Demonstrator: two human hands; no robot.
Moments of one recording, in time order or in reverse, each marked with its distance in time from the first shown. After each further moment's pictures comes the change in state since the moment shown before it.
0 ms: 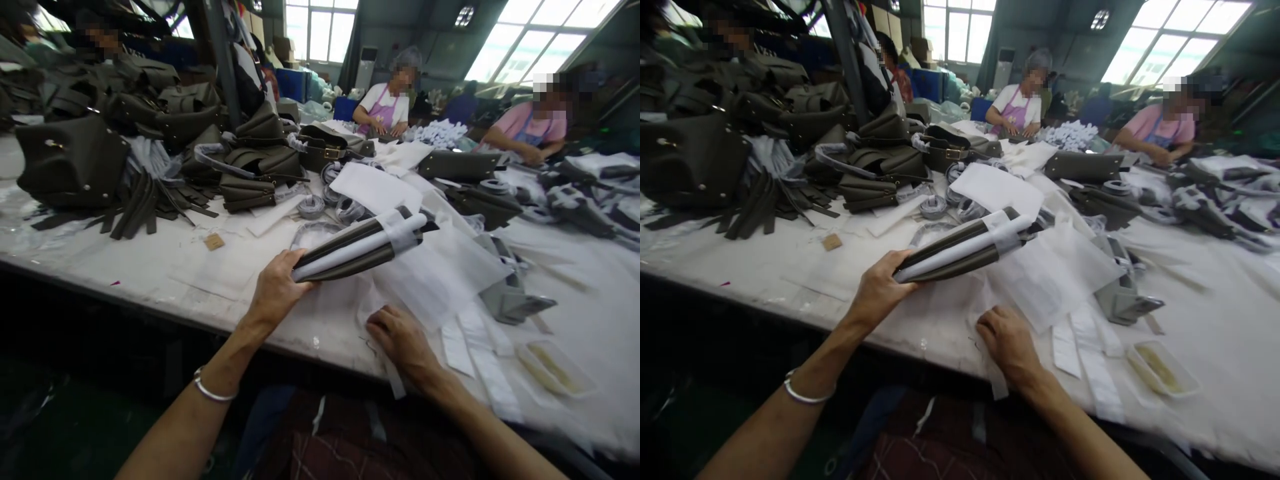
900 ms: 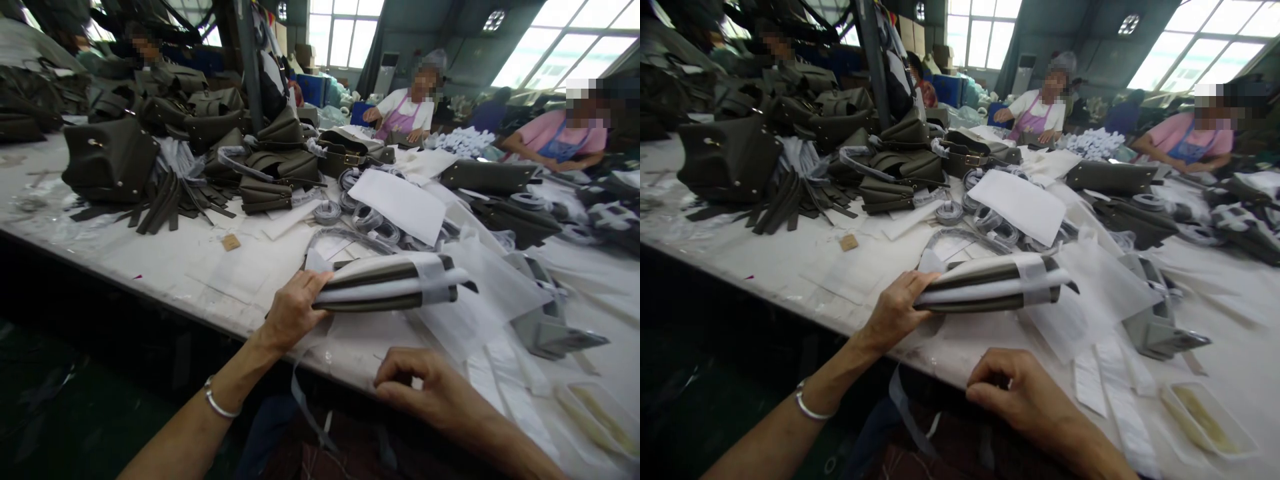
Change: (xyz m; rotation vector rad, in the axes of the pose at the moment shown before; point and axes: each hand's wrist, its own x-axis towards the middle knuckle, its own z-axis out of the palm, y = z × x) left_hand -0.022 -0.011 0.004 0.100 -0.087 0.236; right_hand 0.002 -0.056 -0.059 0.561 -0.413 0.119
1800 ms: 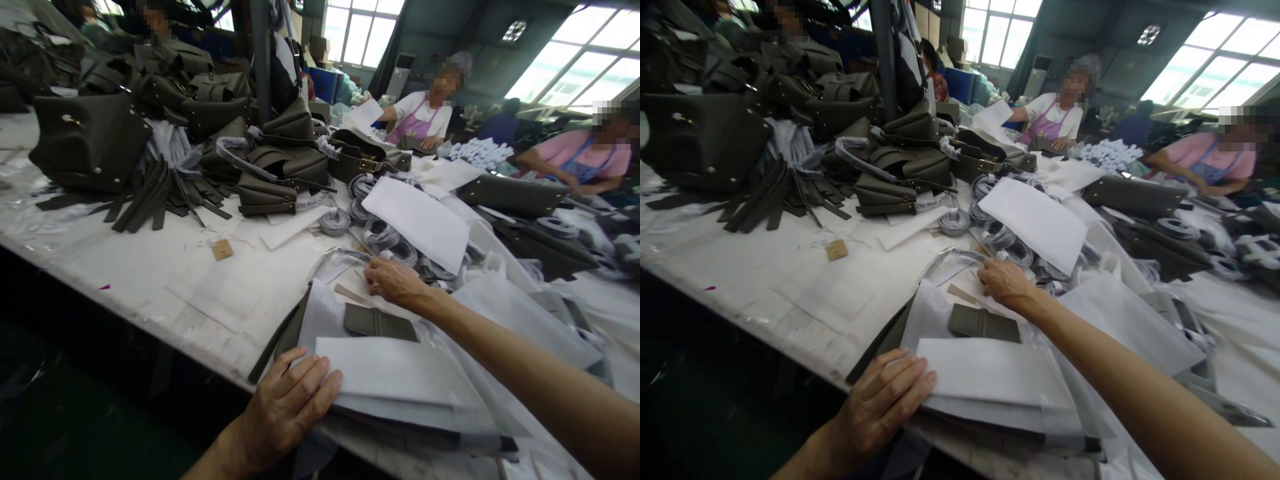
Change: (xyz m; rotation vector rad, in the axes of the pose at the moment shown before) left_hand -0.056 0.005 0.008 0.103 0.130 0.346; right_hand 0.210 0.024 -0.091 -1.090 -0.119 -0.146
